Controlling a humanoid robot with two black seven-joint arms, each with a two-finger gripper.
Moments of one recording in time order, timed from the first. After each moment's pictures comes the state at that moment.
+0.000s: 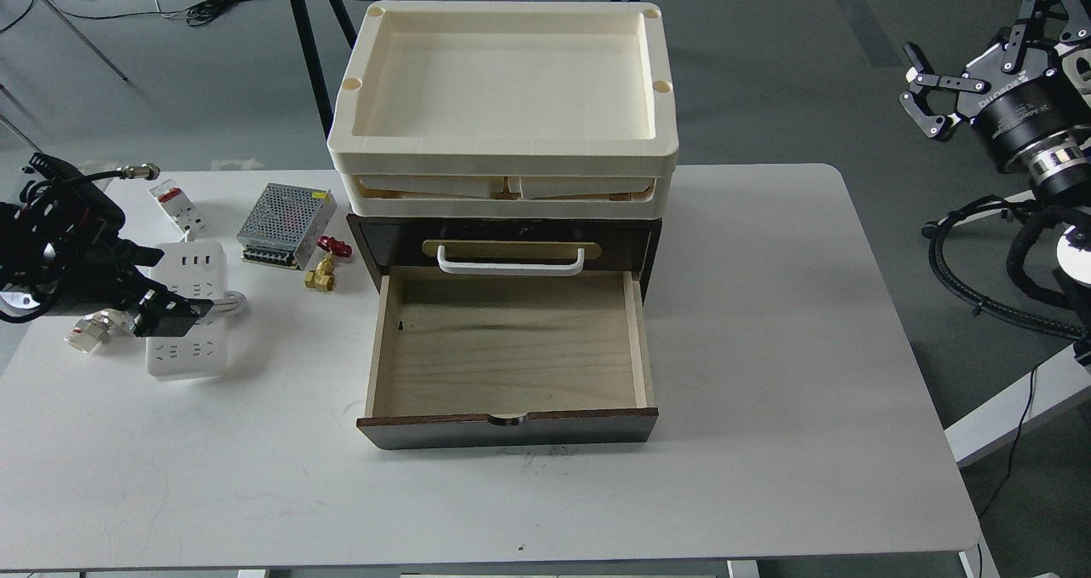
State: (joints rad) left arm -0.90 0.98 -0.25 -1.08 2.18 -0.37 -0.49; right arm 0.71 -0.54 1.00 0.75 -0.10 0.49 0.22
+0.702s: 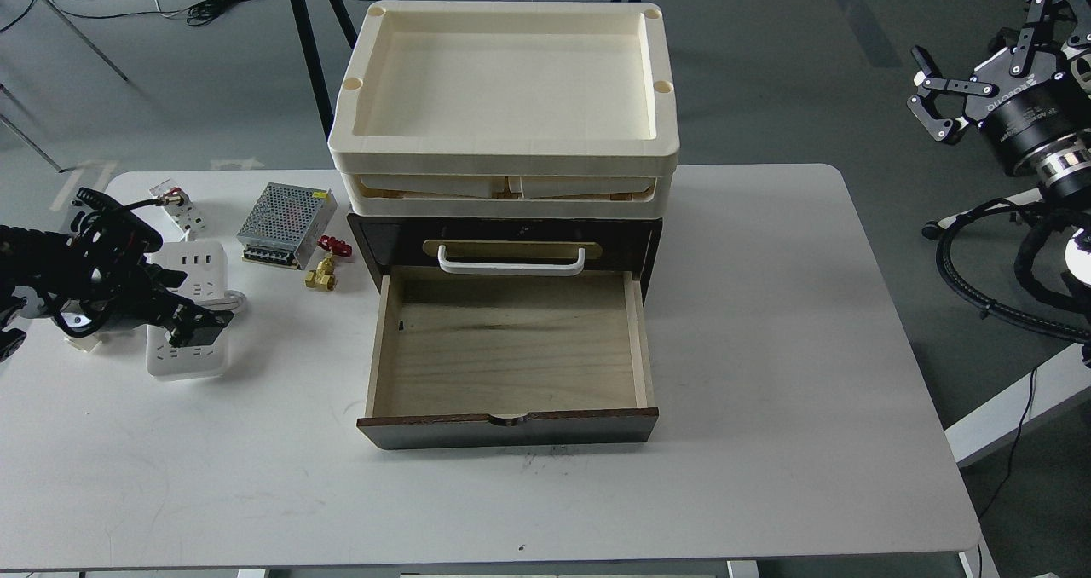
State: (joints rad) left arm -0.84 0.79 -0.24 -0.79 2.18 -0.27 -0.49; right arm 0.70 -0.55 1.00 0.75 -0.10 0.49 0.22
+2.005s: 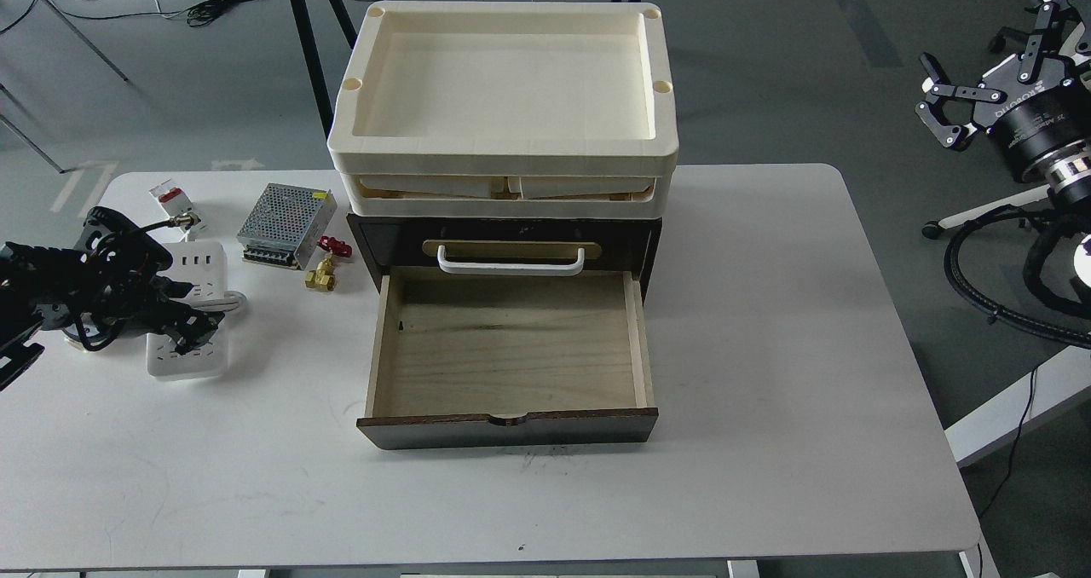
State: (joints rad) left arm -0.84 0.65 -0.13 -0.55 2.18 -0.12 -0.49; right arm 0.69 -0.56 1.00 0.75 -0.10 0.49 0.22
